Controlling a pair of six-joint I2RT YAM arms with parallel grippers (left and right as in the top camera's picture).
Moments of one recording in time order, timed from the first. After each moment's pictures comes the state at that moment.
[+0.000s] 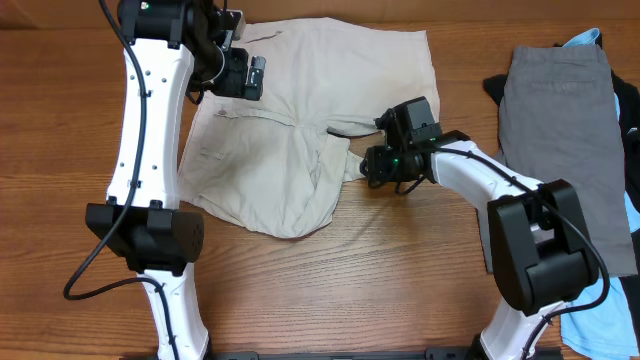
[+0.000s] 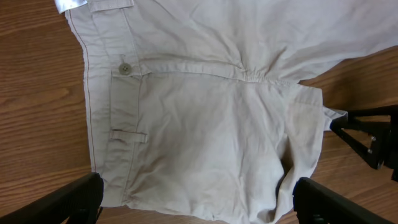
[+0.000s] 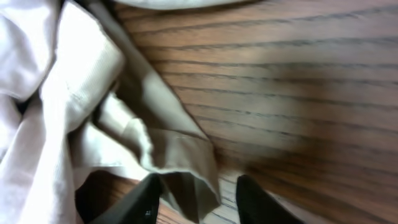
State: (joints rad) left arm -0.12 2.16 2.47 -1.59 0.13 0.01; right arm 0.31 1.93 1.16 -0.41 -0.36 0.26
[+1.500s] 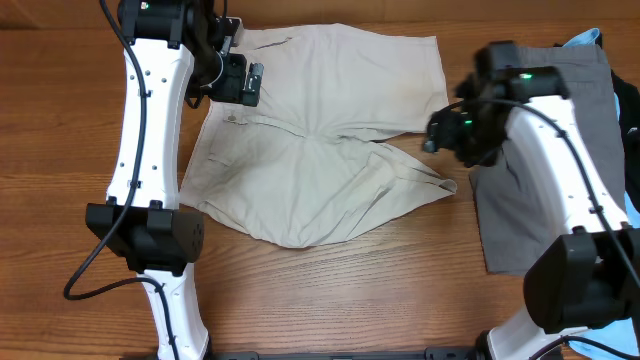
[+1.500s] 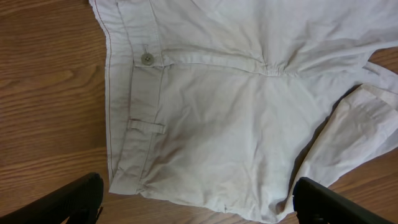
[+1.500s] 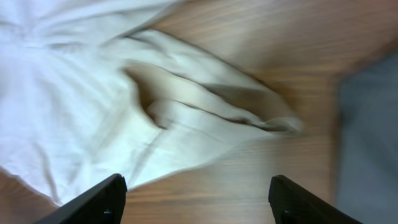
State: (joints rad) left arm -0.12 2.16 2.47 -1.64 0.11 0.01; right arm 0.10 1.80 1.60 -1.22 -0.23 0.25
